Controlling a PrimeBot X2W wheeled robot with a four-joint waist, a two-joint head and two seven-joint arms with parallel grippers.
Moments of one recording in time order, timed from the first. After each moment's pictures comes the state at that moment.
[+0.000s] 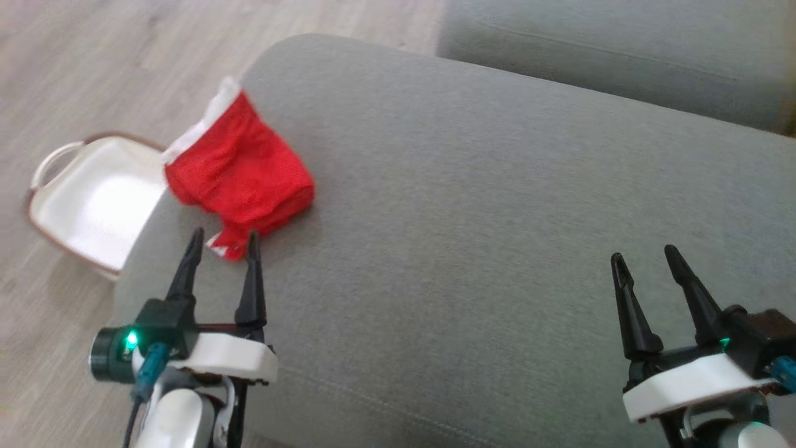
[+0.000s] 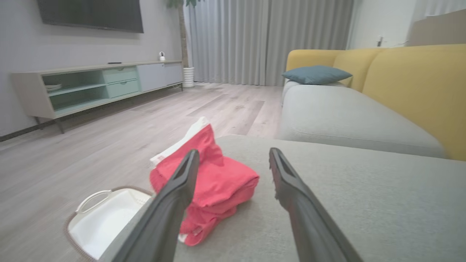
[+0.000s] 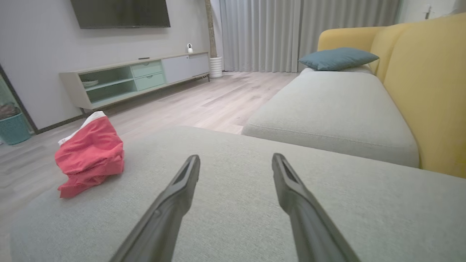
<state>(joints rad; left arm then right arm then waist) -0.07 0.13 -0.26 0.11 -0.16 0.17 -0.26 0.15 -0.06 0.02 -0.20 0.15 0.13 0.07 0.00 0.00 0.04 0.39</state>
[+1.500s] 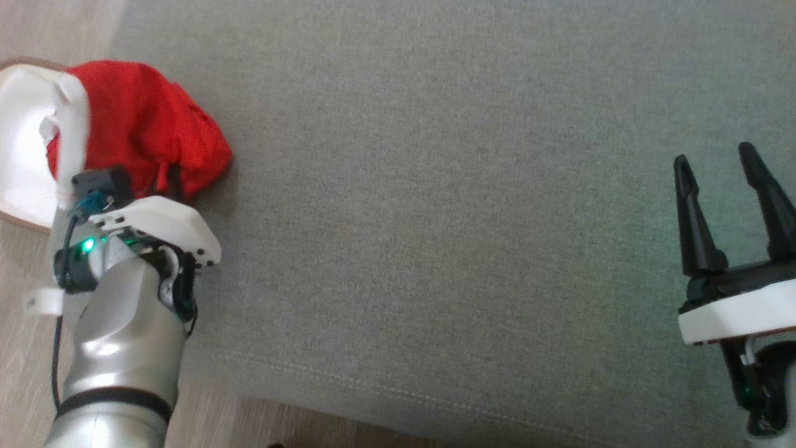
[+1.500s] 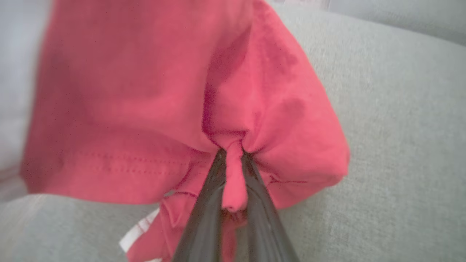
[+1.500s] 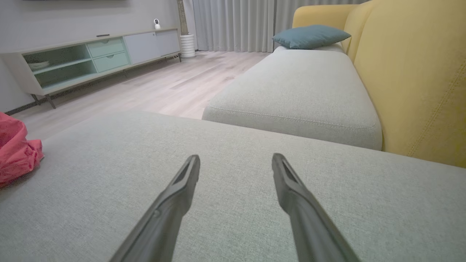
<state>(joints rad) -0.71 0.10 -0.07 1.08 -0.27 0.00 -0.24 -0.03 -0.18 -0.04 -0.32 0.16 0.13 0.16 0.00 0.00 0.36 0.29</state>
